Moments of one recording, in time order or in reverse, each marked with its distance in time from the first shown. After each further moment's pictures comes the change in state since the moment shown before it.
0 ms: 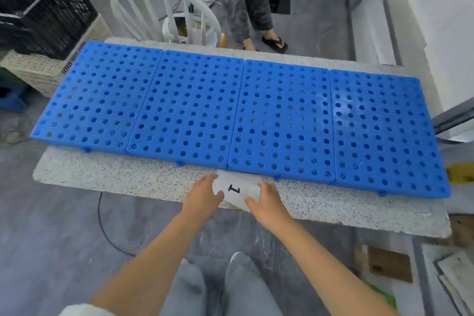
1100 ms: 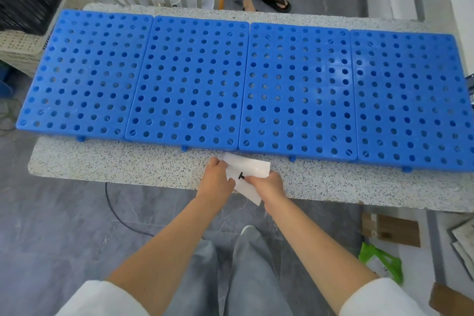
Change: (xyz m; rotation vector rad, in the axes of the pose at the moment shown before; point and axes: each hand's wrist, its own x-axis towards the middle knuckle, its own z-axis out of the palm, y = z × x) left_hand 0.028 -0.016 0.016 0.092 -0.021 0.060; right_hand 0.046 -0.014 0.050 0.729 0.178 0.489
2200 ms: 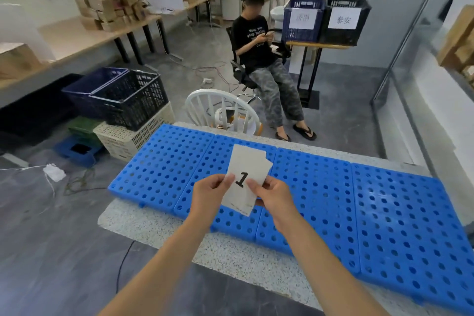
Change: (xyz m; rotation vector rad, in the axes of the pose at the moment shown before) left_hand -0.093 0.100 -0.200 -0.921 0.504 0.106; right_hand -0.156 -0.181 -0.037 0.142 -0.489 -0.664
